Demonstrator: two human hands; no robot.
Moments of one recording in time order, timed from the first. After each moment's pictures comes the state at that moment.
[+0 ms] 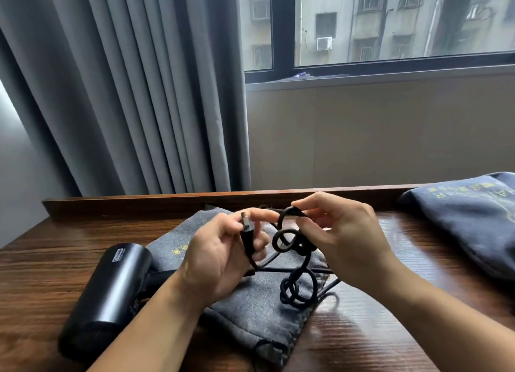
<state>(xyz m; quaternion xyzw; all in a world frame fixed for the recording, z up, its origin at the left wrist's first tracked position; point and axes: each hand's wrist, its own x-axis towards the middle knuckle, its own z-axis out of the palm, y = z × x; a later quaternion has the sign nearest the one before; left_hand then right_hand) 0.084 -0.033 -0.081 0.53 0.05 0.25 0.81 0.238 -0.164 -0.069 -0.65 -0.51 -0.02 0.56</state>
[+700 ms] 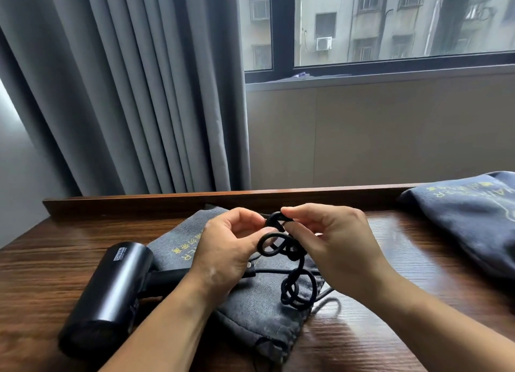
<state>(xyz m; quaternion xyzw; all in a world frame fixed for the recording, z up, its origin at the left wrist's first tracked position) 0.090 -0.045 -0.084 0.67 0.21 0.38 0.61 0.224 -0.164 -0.075 -0.66 -0.52 -0.01 0.54</state>
